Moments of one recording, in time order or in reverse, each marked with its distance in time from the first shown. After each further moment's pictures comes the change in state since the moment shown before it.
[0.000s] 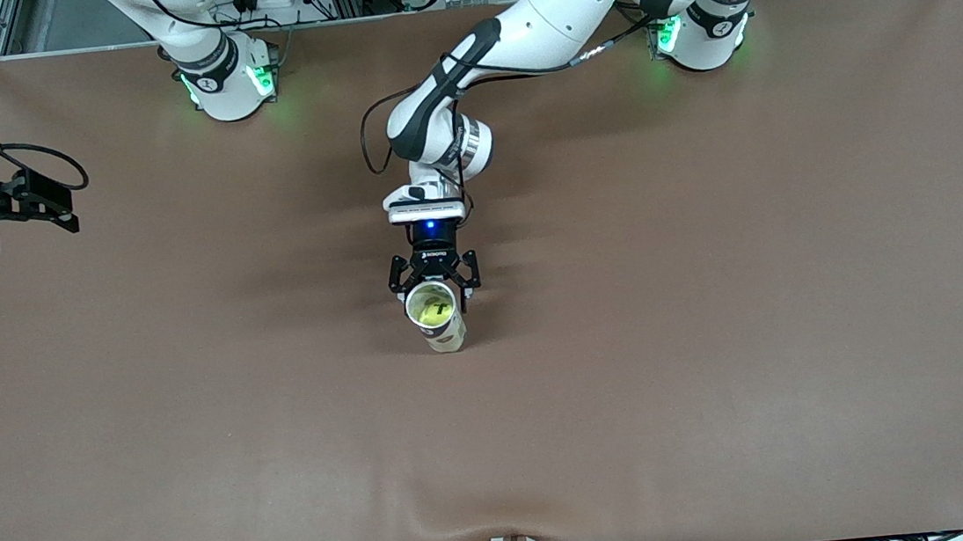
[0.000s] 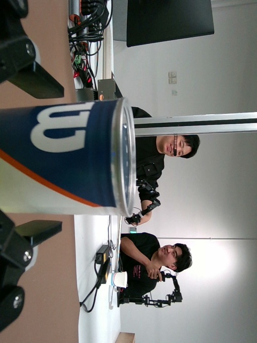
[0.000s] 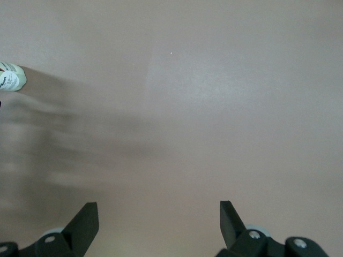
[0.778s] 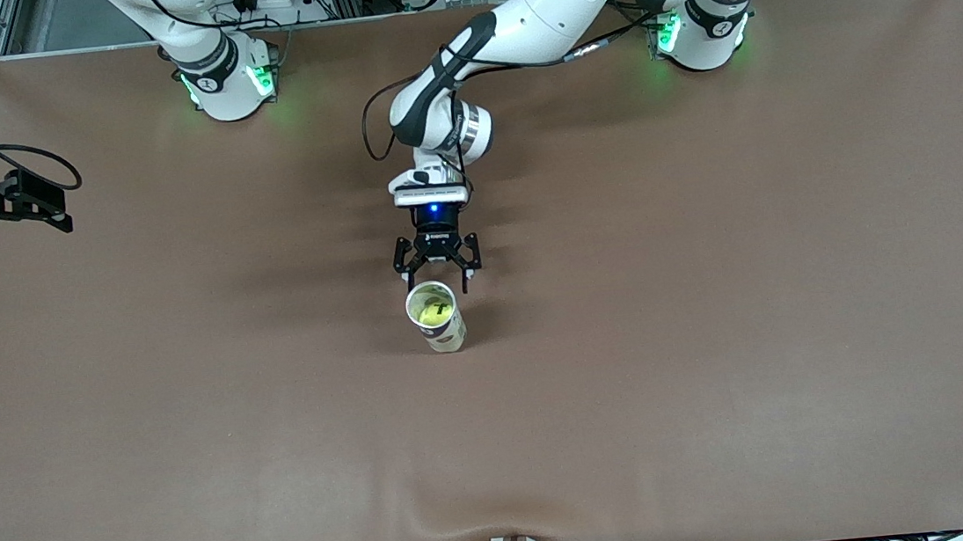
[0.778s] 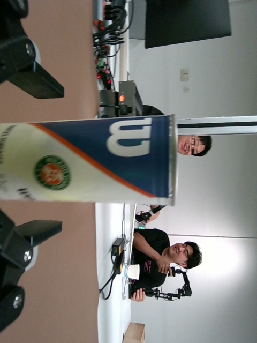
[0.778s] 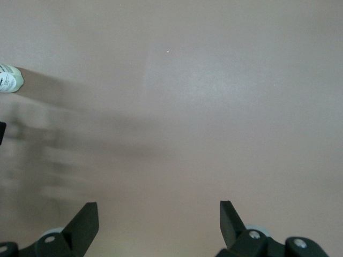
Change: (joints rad) left arm -0.006 -0.015 -0.083 -0.105 -0.018 -0.073 -0.066; right arm -0.015 -0.008 -0.002 -0.005 0.006 0.000 0.000
